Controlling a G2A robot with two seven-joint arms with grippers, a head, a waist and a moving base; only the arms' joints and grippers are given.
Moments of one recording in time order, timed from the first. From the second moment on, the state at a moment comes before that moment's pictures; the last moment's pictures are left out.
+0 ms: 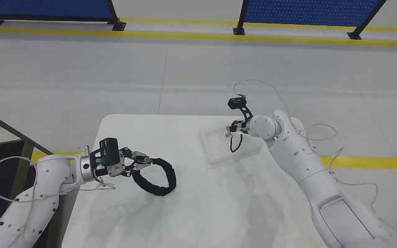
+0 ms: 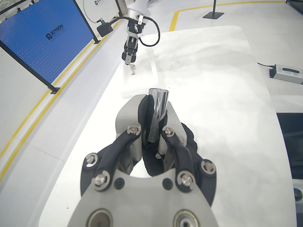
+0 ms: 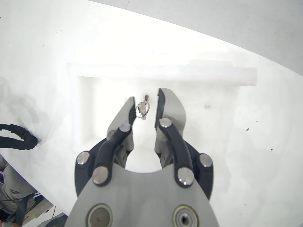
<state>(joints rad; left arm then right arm) 0.99 -0.80 -1.11 -1.46 1.46 -1.01 0.48 -0.52 -1.21 0.89 -0.89 -0.64 -0.09 0.88</state>
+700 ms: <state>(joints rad) 0.99 -0.80 -1.11 -1.46 1.46 -1.01 0.48 -0.47 -1.24 0.82 -0.80 -0.72 -0.29 0.90</state>
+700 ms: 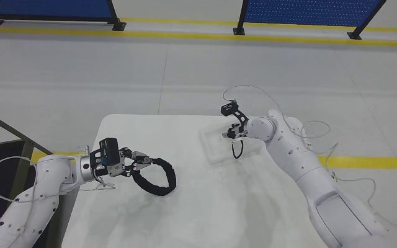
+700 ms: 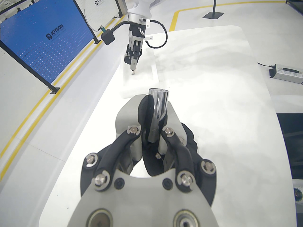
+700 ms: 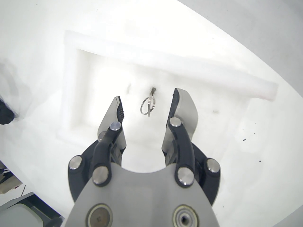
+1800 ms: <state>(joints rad) 0.99 -0.80 -1.11 -1.46 1.46 -1.01 0.48 -0.36 -1.33 0.74 -0.59 -0.73 -0.27 0.93</state>
